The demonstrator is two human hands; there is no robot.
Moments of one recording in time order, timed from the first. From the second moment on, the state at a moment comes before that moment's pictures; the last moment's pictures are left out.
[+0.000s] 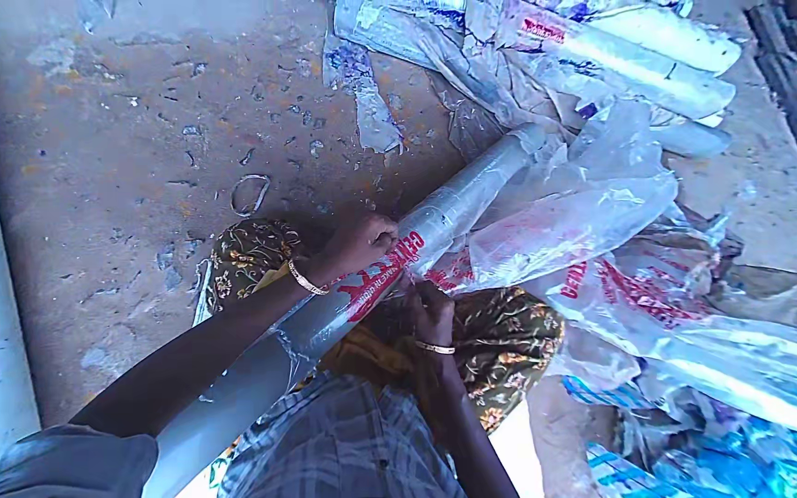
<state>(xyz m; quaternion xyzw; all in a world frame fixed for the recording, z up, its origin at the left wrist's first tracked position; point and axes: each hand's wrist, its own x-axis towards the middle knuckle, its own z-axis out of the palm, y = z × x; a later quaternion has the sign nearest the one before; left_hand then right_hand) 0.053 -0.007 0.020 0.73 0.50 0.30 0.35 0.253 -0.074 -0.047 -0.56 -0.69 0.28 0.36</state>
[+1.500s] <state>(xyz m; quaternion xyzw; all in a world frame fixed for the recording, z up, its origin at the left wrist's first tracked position) 0.101 -0.075 -0.044 0.60 0.60 0.29 0.44 0.513 -0.348 -0.068 -0.97 -0.05 0.24 -0.04</state>
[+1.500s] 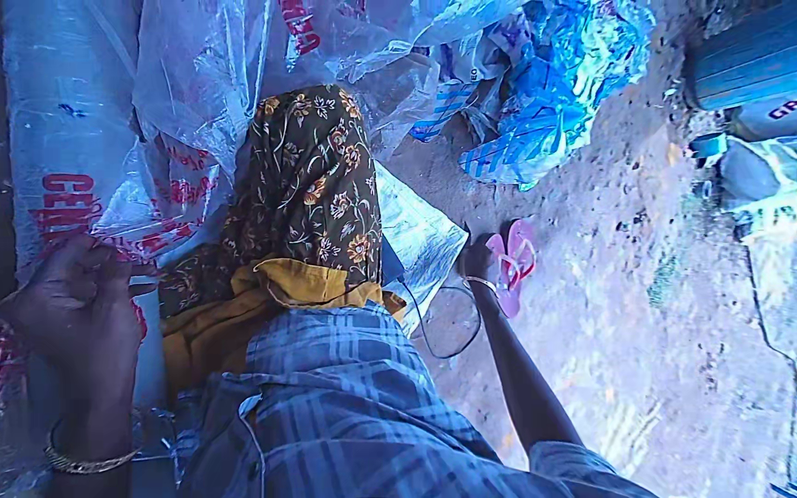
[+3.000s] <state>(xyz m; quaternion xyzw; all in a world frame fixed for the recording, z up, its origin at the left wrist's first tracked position) 0.104 -0.094 0.038 0.70 0.63 0.25 0.25 0.342 -0.067 0.056 -0.55 -0.76 0.24 0.27</state>
